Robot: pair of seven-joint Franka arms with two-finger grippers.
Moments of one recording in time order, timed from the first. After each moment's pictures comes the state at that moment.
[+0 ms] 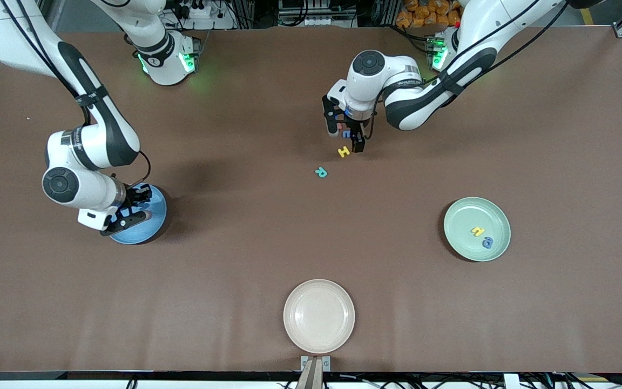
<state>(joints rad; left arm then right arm) 0.19 0.57 -1.07 -2.31 0.80 2.45 -0.06 -0.32 0.43 0.36 -2.04 -0.25 2.19 -0.24</state>
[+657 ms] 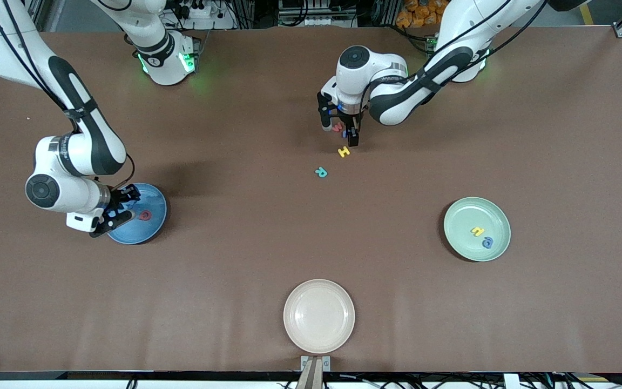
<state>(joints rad) 0.05 0.57 -0.98 -2.32 0.88 2.45 -0.16 -0.31 0.46 0.26 -2.04 -0.21 2.23 -0.42</state>
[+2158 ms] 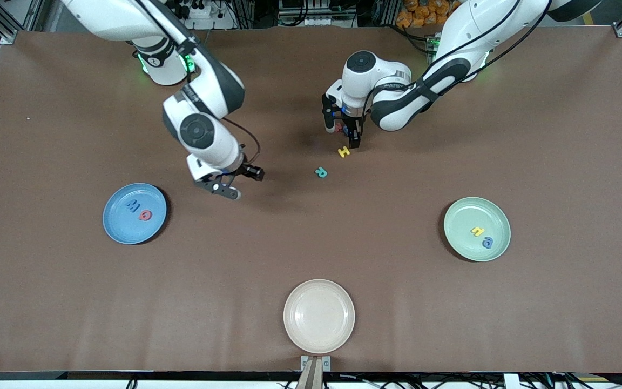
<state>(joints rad) 0.05 0.62 -0.93 -2.34 1.02 2.53 -0.22 0.14 0.37 0.49 -2.04 -0.05 2.32 1.08</state>
